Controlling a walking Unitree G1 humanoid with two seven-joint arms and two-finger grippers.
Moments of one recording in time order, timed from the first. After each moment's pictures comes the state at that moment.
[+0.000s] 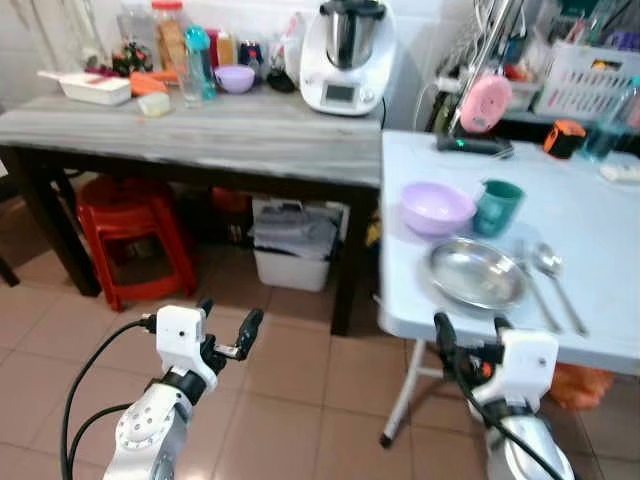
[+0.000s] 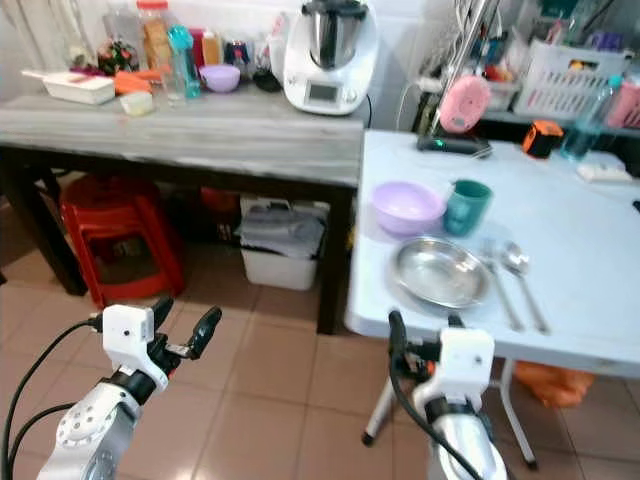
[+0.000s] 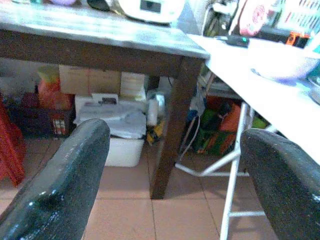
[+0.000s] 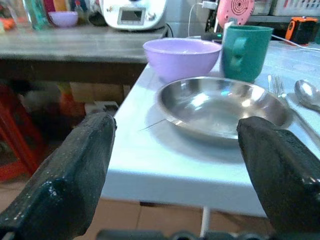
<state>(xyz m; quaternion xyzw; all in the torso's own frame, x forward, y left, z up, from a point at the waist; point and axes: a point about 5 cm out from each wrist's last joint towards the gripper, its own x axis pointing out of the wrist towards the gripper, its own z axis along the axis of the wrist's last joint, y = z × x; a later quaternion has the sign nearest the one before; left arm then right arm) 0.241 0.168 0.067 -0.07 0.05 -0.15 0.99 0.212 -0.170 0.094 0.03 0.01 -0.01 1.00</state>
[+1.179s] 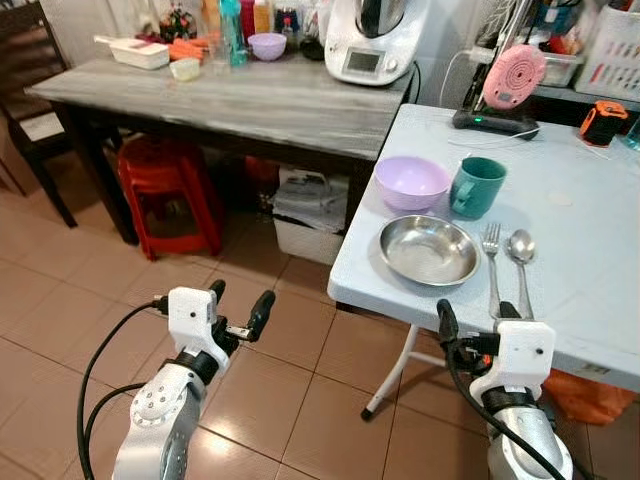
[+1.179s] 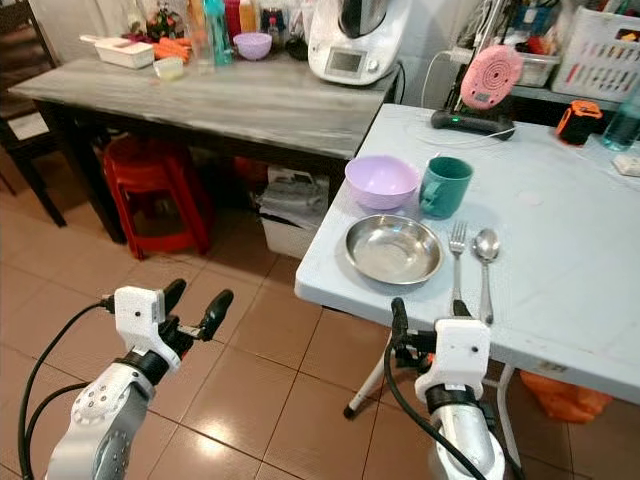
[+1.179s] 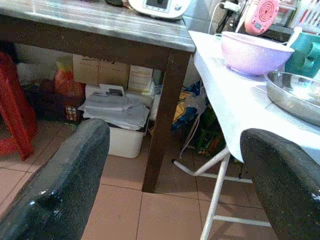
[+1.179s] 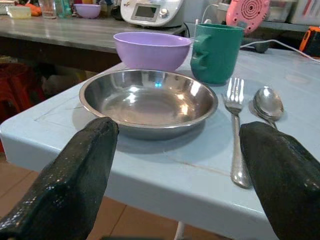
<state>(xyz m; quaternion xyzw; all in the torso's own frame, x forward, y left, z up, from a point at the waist) 0.256 0.155 0.080 -0.08 0.03 -0.16 0.98 0.215 -0.175 0.095 -0.02 0.00 -0.03 1.00</state>
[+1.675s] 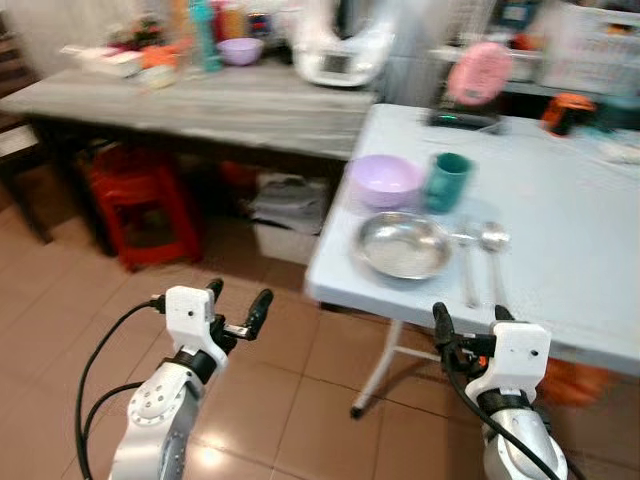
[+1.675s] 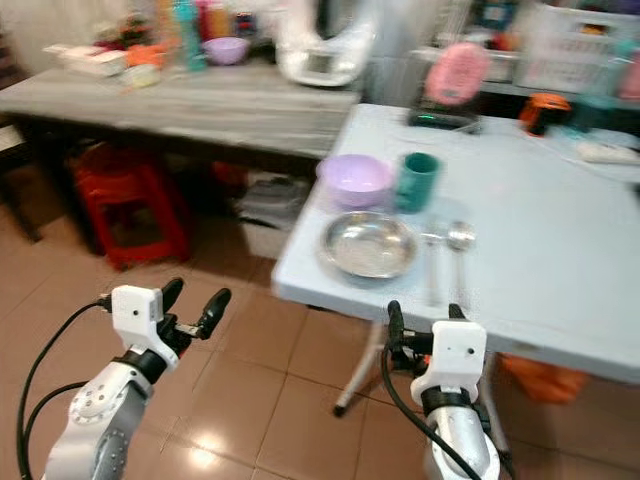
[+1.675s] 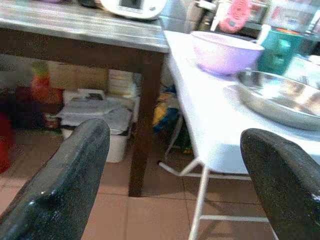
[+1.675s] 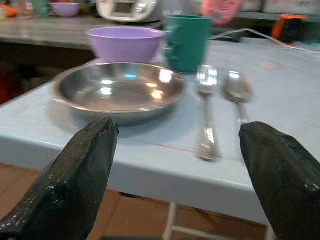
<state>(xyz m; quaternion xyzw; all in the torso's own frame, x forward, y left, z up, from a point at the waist) 0.257 0.156 0.080 -0.08 0.03 -0.17 0.98 0.213 -0.173 0.092 -0.01 0.01 -0.03 1.00</state>
